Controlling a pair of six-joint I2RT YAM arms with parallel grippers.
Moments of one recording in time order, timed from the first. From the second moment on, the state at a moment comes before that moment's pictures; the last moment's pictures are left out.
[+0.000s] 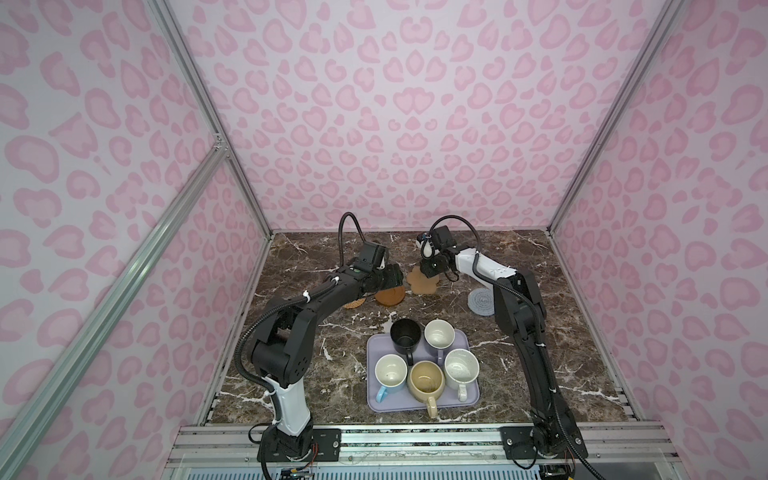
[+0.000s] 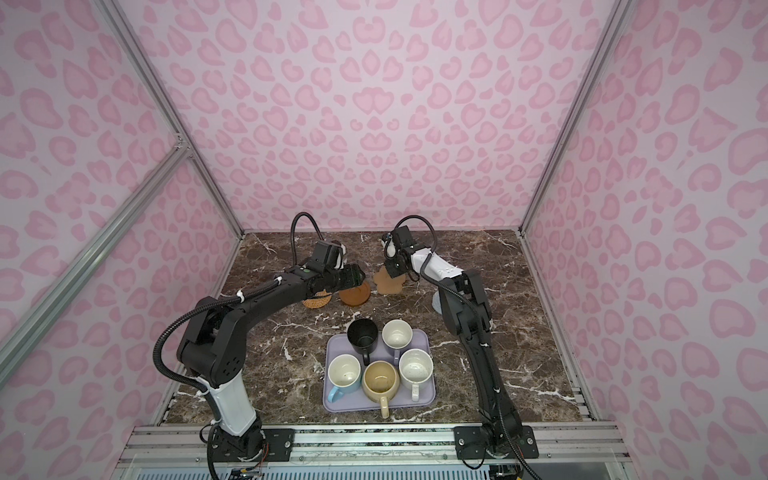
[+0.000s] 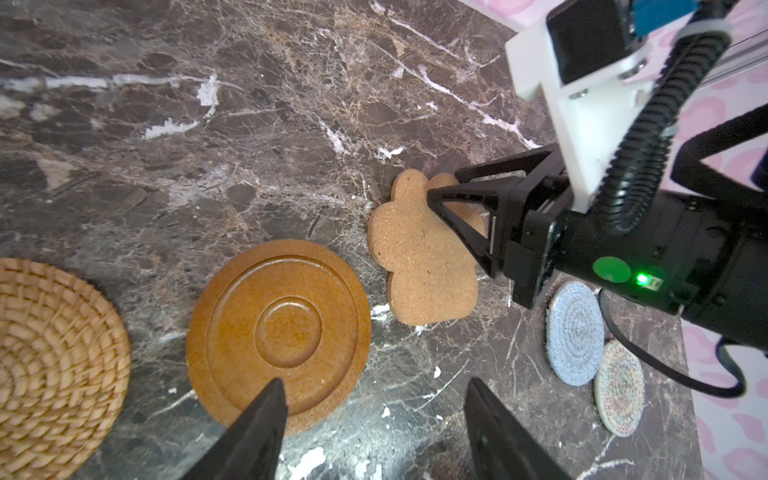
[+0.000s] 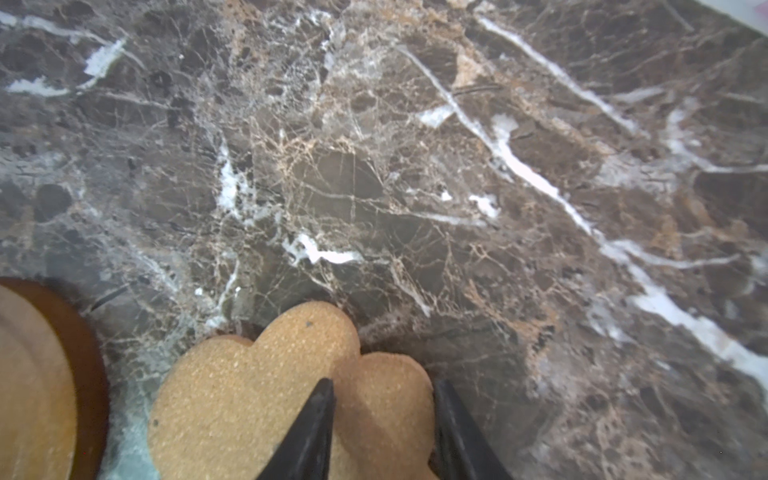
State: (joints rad) left arm -0.46 1.84 1.30 -0.27 0.14 -0.59; right arm 0.42 2.43 1.98 -0.56 -0.09 -0.09
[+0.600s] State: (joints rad) left arm -0.46 1.79 1.23 -0.24 0.15 -0.60; right arm 0.45 2.36 1.88 -0.61 -0.04 -0.13
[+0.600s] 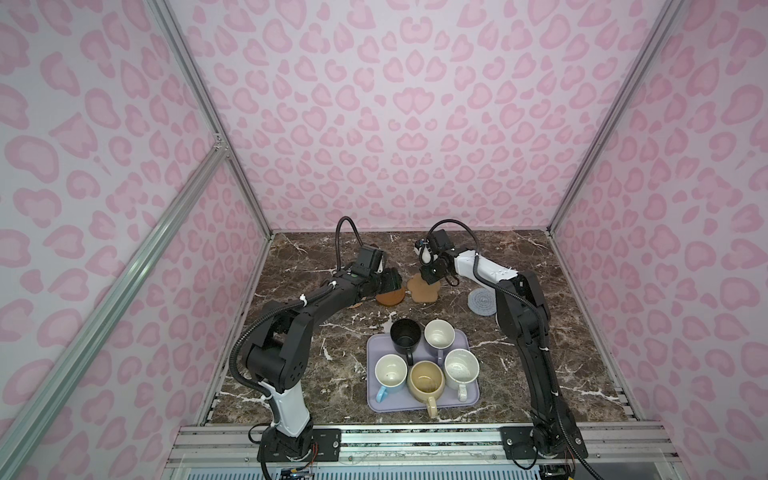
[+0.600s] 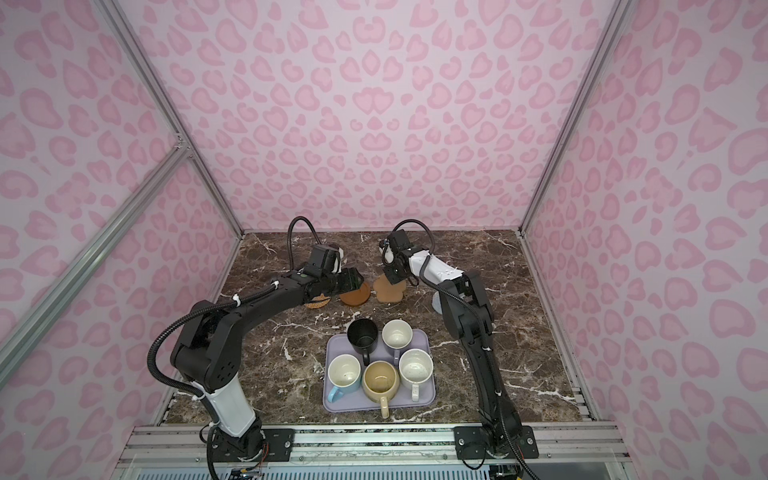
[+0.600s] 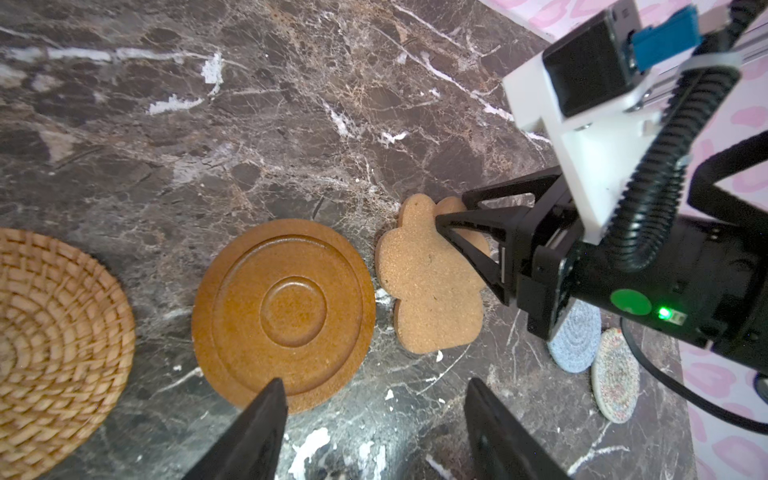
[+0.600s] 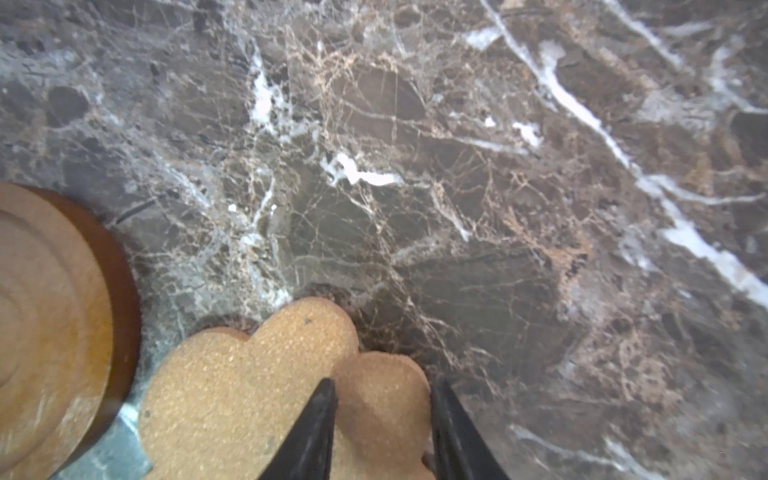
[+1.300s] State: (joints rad) left arm -0.46 1.70 1.22 -0.23 0.16 -0.61; right arm 0.45 2.21 1.90 -0.74 0.01 -0.09
